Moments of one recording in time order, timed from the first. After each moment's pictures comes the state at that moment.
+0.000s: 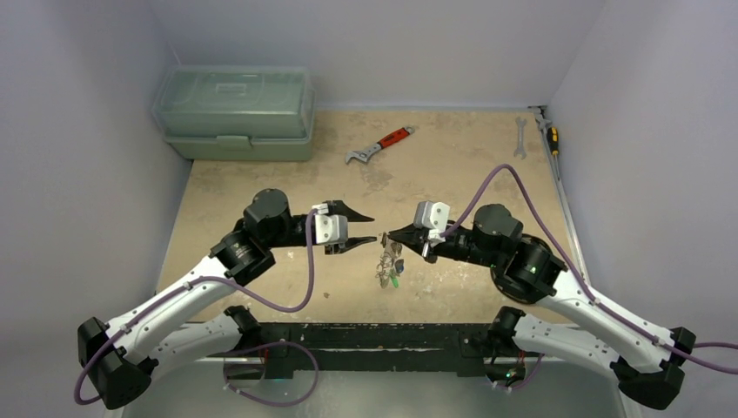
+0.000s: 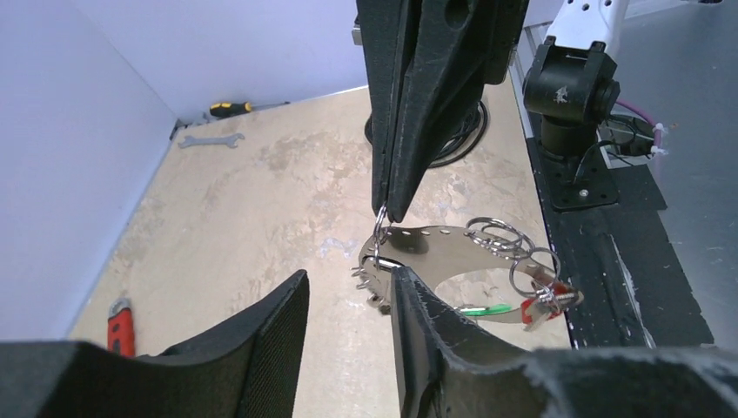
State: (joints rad) left arm -0.77 0.91 0.79 0.03 0.66 0.36; right arm 0.93 0.79 0.87 -0.25 -0.29 -0.28
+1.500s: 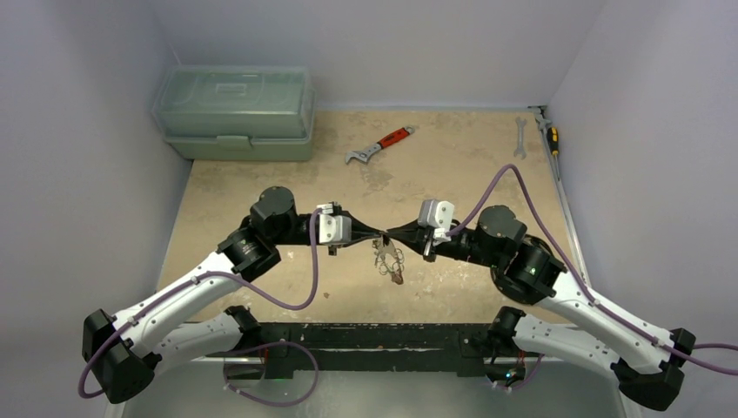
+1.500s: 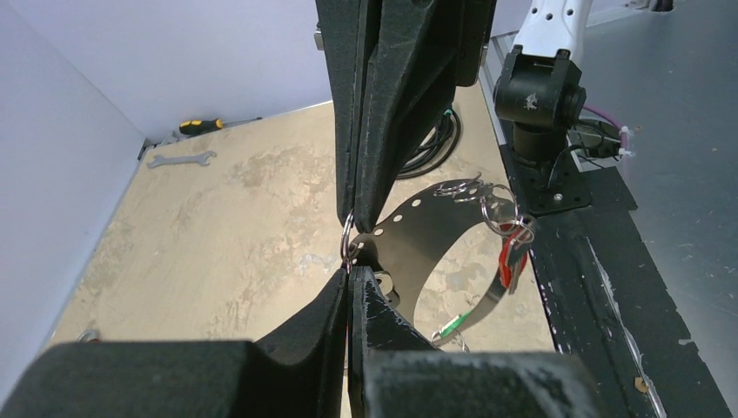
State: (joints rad) left arm -0.77 0.96 0.79 0.08 0.74 0.35; right arm 0.93 0.77 0.84 -0.15 -0.31 -0.24
